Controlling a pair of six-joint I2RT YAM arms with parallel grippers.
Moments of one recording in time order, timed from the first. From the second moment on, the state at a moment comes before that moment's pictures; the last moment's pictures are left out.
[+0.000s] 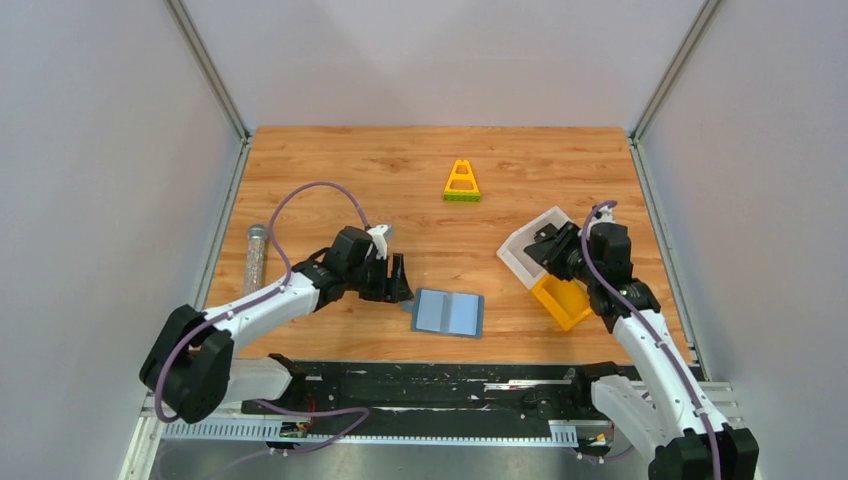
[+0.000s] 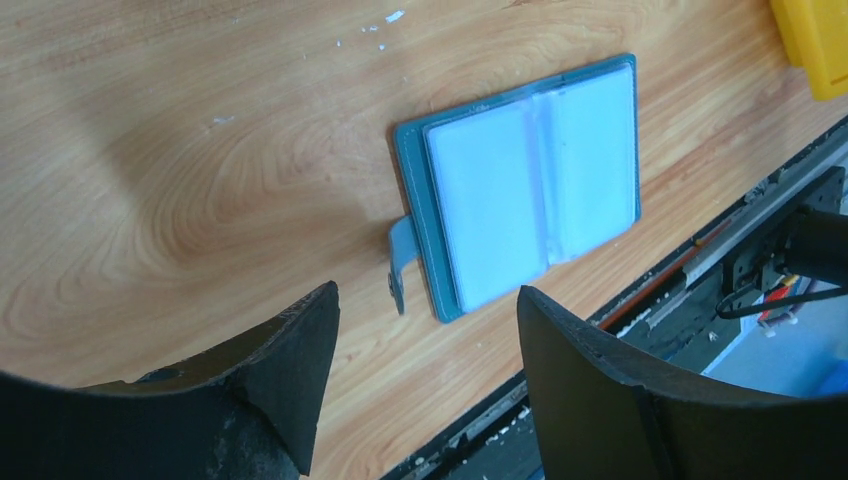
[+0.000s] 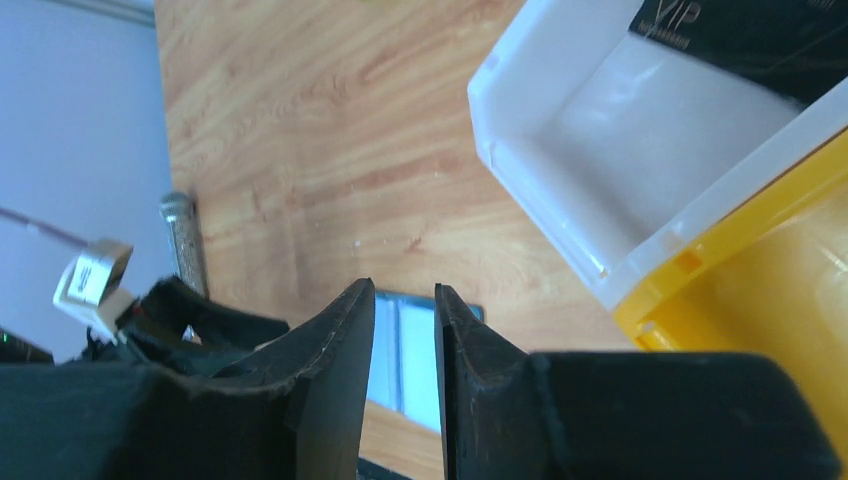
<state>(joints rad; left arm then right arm) -0.60 1.22 0.63 -0.25 0.30 -0.49 0.14 0.85 0.62 -0.30 -0.24 0.78</state>
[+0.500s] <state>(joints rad) -0.60 1.41 0.60 -0.08 0.37 -0.48 0.36 0.81 0.55 -0.33 -0.28 0.80</state>
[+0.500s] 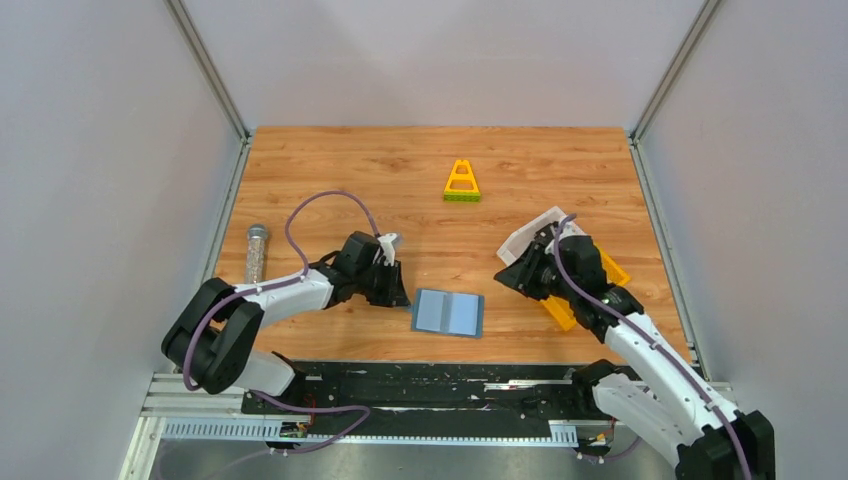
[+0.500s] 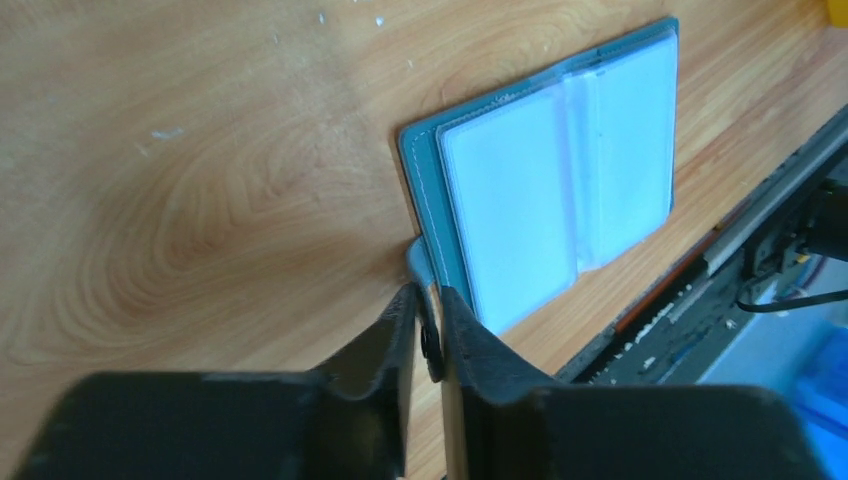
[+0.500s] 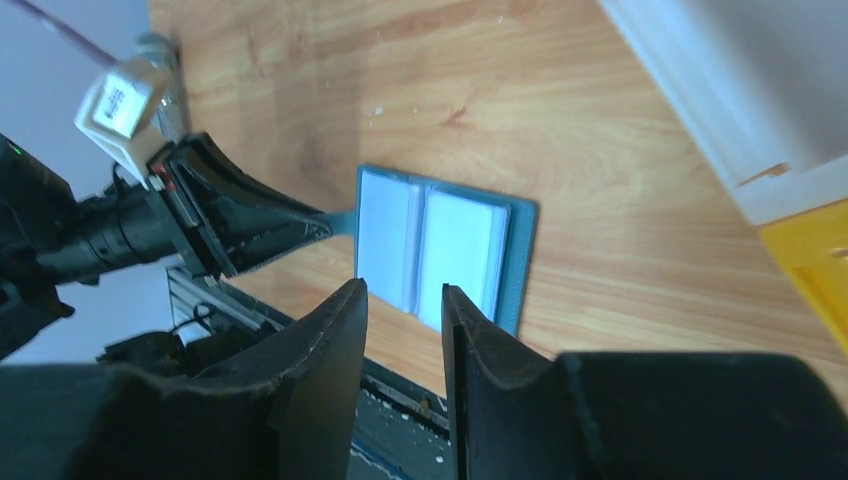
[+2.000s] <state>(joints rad) -0.60 1.27 0.47 0.05 0.58 -0.55 1.07 1.60 0.88 -0.28 0.25 0.93</state>
